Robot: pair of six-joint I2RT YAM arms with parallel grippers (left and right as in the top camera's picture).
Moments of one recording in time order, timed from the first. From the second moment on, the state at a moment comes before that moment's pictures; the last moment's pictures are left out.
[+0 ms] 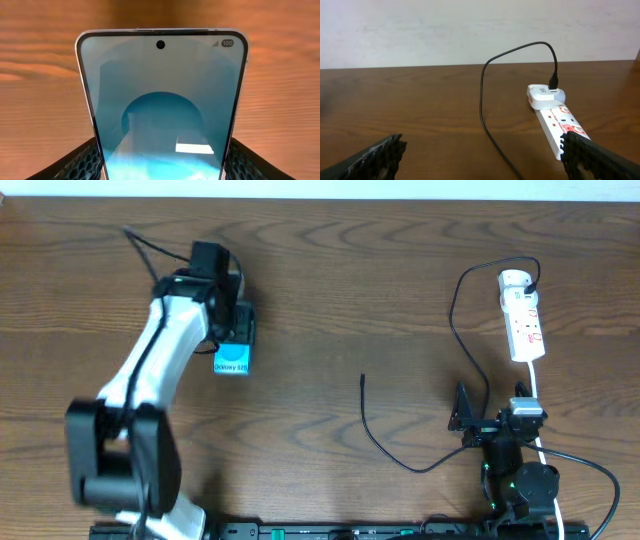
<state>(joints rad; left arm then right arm) -0.11 1.74 1.33 -0.86 0.05 -0.06 0.05 0.01 0.01 -0.07 0.02 0.06</state>
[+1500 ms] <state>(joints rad) 0.19 1.53 1.33 -0.72 1.27 -1.66 0.05 0.01 0.01 -0.07 0.02 0.06</state>
